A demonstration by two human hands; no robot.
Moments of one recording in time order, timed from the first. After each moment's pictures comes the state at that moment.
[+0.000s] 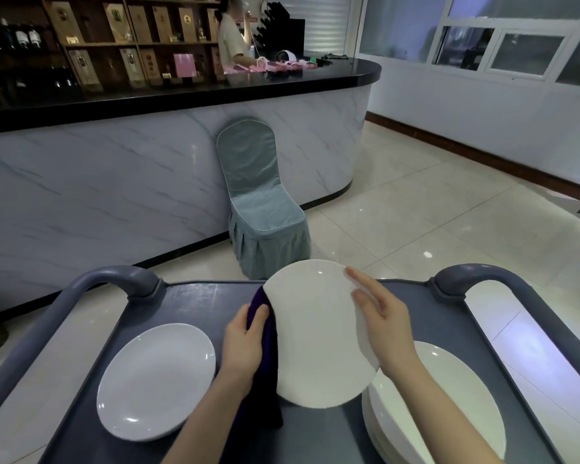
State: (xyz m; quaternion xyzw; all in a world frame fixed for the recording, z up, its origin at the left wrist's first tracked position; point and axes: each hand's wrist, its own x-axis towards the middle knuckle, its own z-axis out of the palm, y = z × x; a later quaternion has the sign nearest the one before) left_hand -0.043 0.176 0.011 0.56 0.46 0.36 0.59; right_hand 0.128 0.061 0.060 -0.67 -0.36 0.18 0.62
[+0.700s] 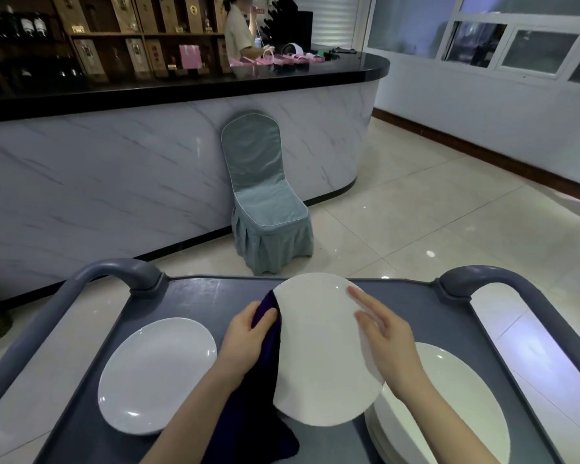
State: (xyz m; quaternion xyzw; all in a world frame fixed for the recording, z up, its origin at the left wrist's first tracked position) left_hand -0.051 0.189 0.010 0.64 0.44 0.28 0.56; right_hand 0.128 0.047 0.044 -0.70 -0.38 0.23 0.55
